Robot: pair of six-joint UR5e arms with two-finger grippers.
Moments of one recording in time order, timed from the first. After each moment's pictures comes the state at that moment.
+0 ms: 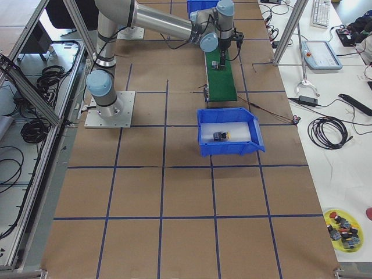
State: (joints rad) left arm -1.54 -1.57 -1.65 -1.50 1.57 -0.05; right arm 1.68 -1.19 1.58 -2.08 -1.56 0.25
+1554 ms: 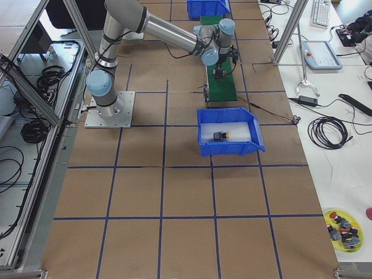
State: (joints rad) left arm -1.54 -1.57 -1.65 -1.50 1.57 -0.05; right arm 1.66 -1.10 1.63 -2.09 -1.55 0.24
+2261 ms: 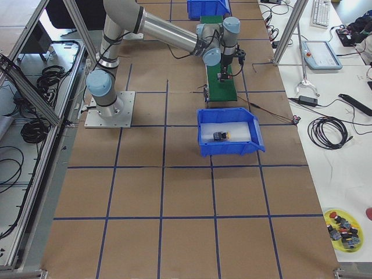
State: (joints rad) left arm -1.54 -1.57 -1.65 -1.50 1.57 -0.05; right arm 1.57 -1.15 1.56 -2.00 -1.64 0.08
